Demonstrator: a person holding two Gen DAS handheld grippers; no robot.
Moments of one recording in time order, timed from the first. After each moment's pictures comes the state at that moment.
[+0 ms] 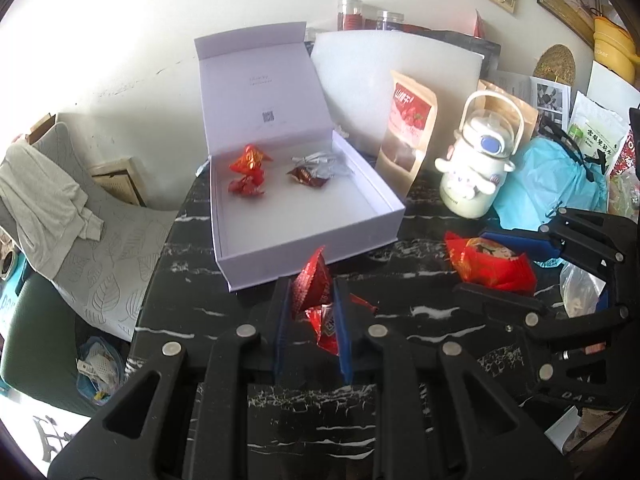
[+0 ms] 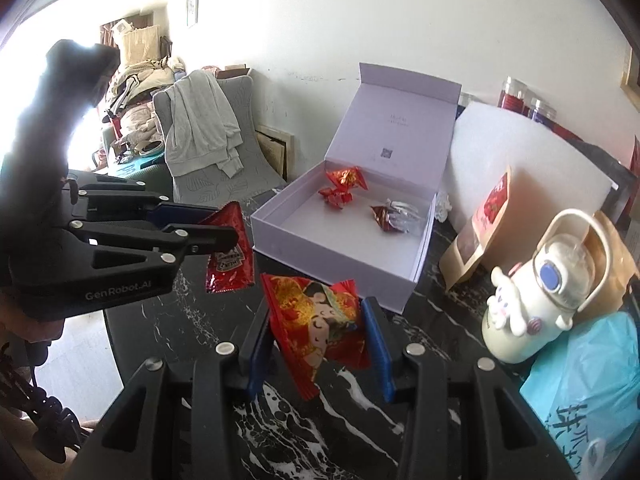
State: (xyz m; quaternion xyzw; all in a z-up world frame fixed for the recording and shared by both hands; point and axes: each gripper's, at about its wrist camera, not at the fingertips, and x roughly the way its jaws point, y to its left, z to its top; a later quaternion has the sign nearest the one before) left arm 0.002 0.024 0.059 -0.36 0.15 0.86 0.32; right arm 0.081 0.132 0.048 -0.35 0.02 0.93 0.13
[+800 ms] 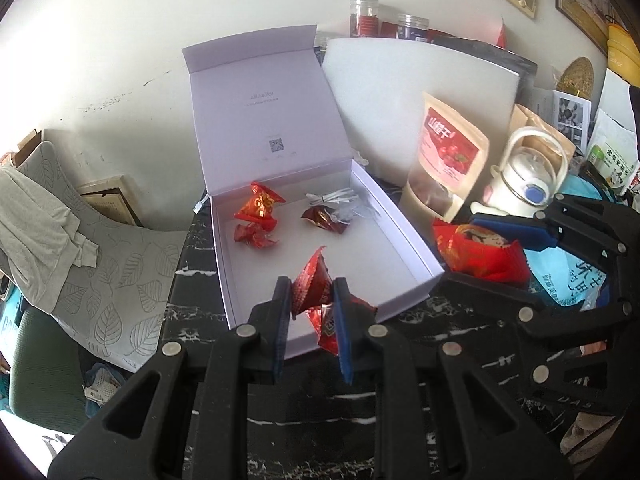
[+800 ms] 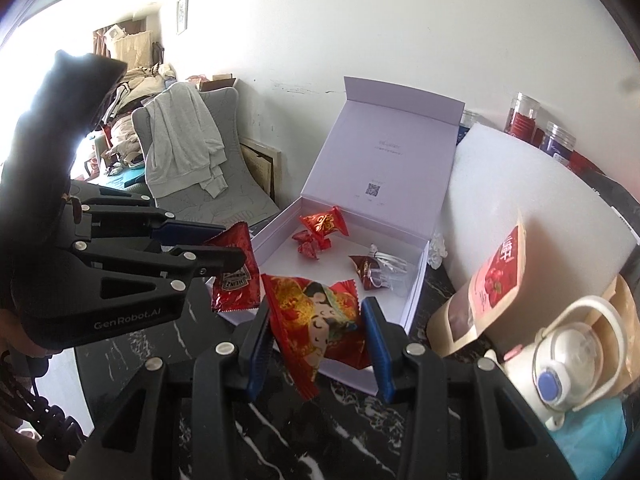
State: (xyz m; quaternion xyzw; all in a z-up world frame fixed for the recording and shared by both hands) left arm -0.089 0.060 0.075 -0.37 0.16 0.86 0.32; right arm 0.002 0.193 0.070 -0.35 0.02 0.93 0.14
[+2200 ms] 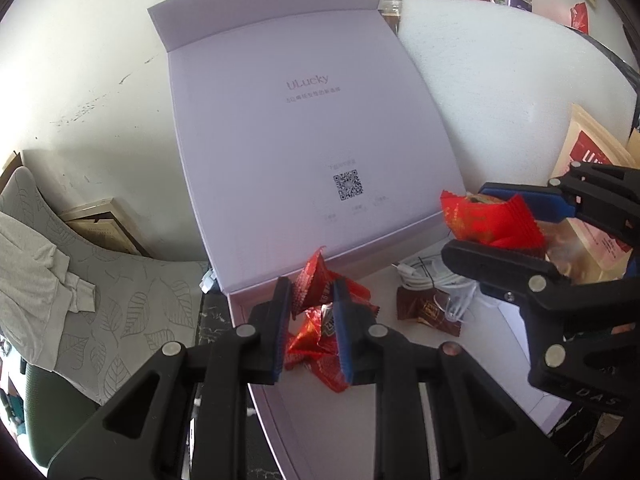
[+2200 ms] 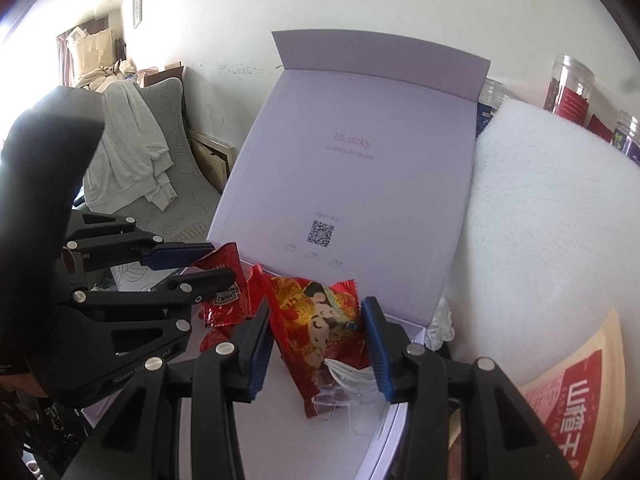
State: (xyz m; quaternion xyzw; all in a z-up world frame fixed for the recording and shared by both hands) left arm -0.265 0.128 0.013 -0.38 0.19 0.85 0.31; right arm -0.152 0.316 0.023 -0.38 0.05 0.91 0.17
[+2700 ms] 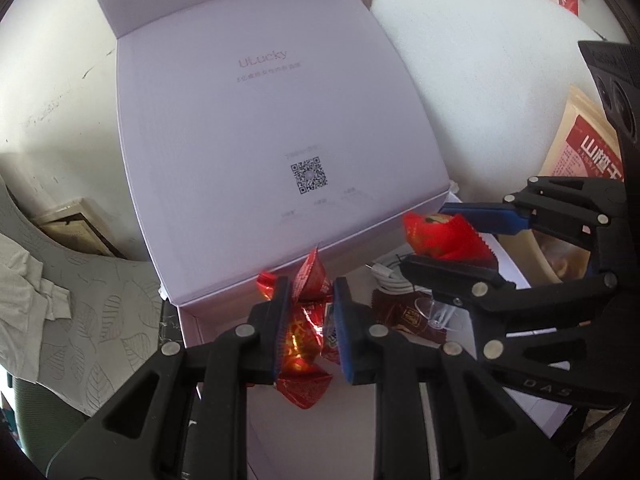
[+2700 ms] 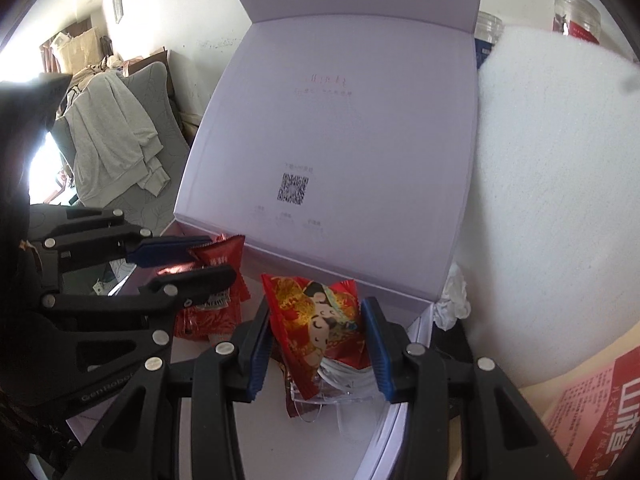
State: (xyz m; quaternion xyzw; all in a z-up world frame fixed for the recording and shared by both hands) left arm -0.271 0.151 -0.007 -0.40 0.20 0.83 0.35; right arm -0.161 0.347 -0.012 -0.42 0.09 0.89 0.16
